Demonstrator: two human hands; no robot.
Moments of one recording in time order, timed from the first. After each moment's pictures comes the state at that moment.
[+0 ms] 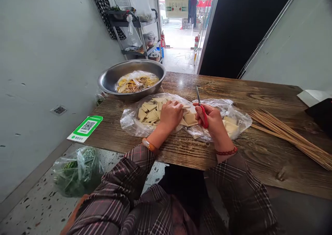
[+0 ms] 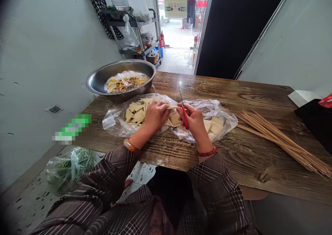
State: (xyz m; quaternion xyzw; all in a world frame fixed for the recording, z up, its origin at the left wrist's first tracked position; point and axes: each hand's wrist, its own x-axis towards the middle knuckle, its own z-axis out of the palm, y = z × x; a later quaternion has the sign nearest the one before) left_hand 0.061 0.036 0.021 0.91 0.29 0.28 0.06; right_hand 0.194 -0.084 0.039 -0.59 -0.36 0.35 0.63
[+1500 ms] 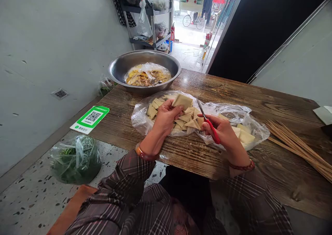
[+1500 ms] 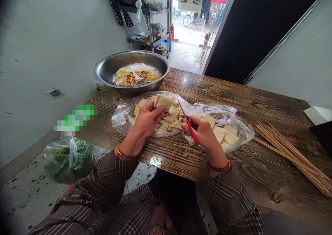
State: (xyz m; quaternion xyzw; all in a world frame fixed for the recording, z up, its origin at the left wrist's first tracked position) left_hand 0.017 0.038 0.029 0.44 0.24 0.46 0.73; right_hand 0.184 -0.087 0.033 -0.65 -0.54 0.30 0.45
